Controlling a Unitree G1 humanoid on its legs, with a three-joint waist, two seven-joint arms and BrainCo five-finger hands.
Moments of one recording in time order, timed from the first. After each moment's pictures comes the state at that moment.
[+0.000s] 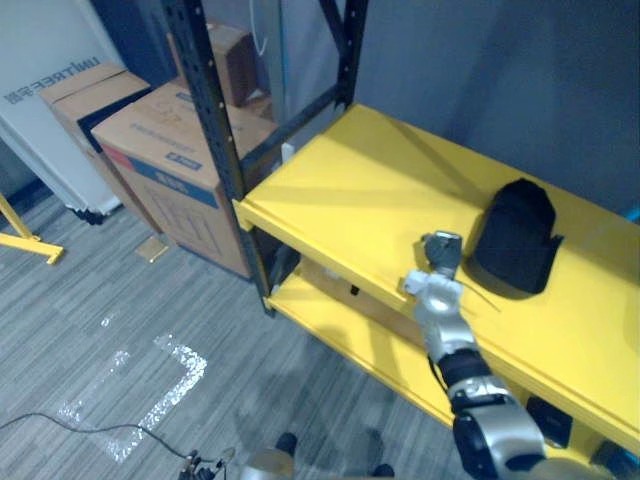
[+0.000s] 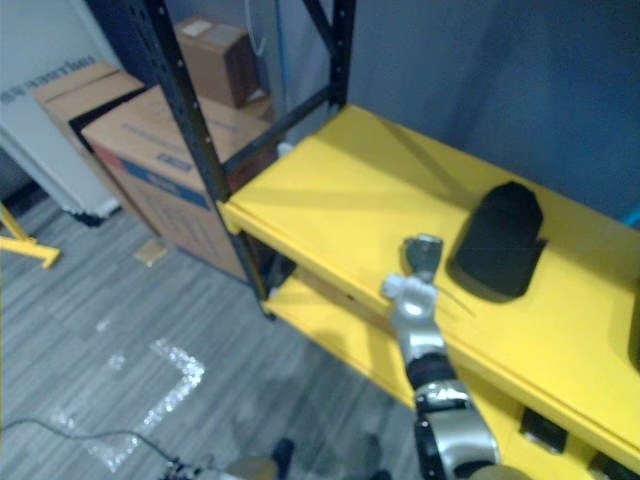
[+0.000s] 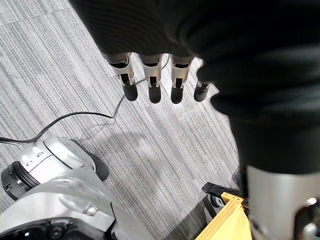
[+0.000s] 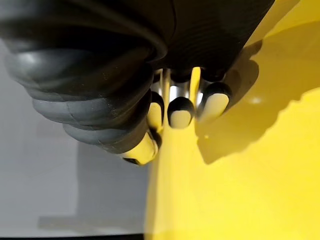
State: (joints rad) left arm 0.33 0.07 0.14 0.80 -0.30 -0.17 0.10; right arm -0.46 -0.10 0.01 0.49 0.19 -0.15 -0.50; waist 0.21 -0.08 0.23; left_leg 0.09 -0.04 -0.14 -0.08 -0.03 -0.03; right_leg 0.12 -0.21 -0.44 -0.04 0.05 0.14
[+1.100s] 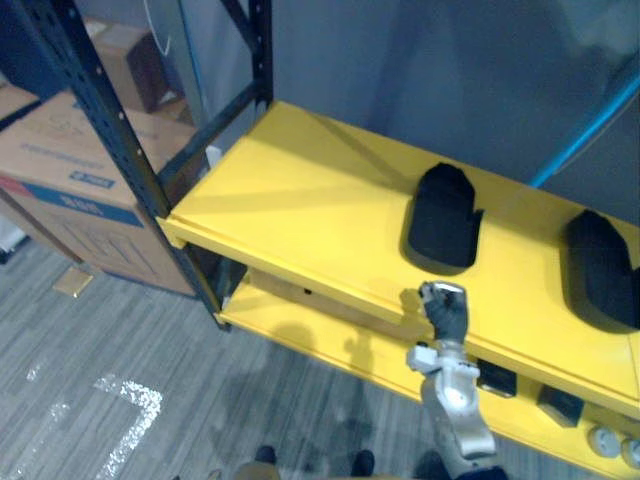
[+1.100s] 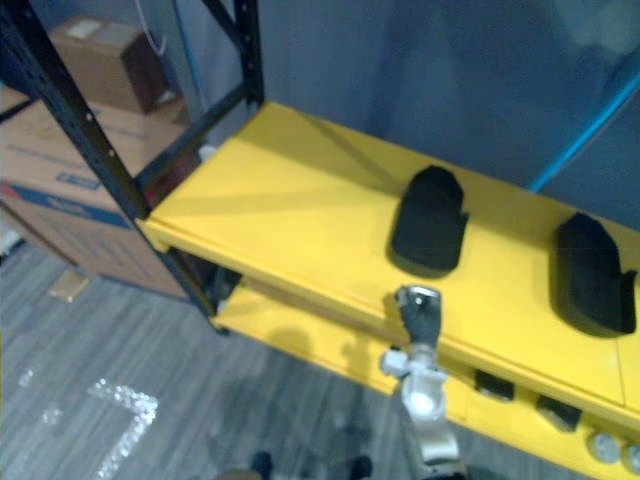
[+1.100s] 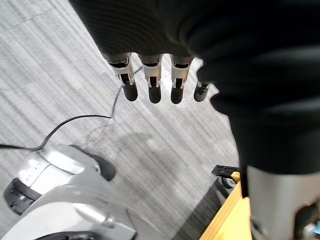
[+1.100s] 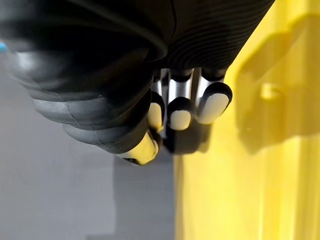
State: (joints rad) left arm 0.39 0.07 0.17 0.88 -0.31 -0.24 0.14; right arm 0.01 -0.08 0.14 0.09 0.20 -0.26 -0.38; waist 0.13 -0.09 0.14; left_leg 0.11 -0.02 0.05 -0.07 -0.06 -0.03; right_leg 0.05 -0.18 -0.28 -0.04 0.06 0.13
